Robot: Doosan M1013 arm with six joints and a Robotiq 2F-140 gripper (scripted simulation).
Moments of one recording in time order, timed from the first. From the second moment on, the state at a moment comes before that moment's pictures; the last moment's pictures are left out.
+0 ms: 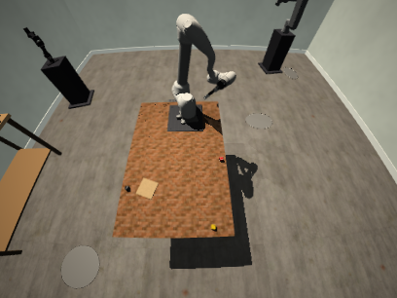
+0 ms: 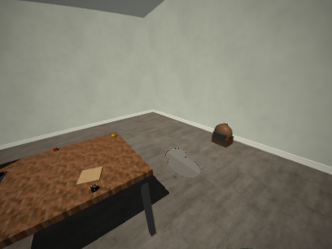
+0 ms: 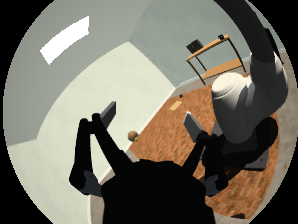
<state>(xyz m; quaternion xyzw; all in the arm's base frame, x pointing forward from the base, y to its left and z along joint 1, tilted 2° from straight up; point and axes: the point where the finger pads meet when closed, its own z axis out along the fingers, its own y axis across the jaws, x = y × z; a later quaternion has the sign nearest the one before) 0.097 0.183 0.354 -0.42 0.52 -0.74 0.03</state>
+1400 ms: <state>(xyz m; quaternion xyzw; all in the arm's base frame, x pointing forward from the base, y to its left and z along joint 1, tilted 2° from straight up) 0.315 0.208 0.227 -0.23 0.83 -0.44 -0.25</state>
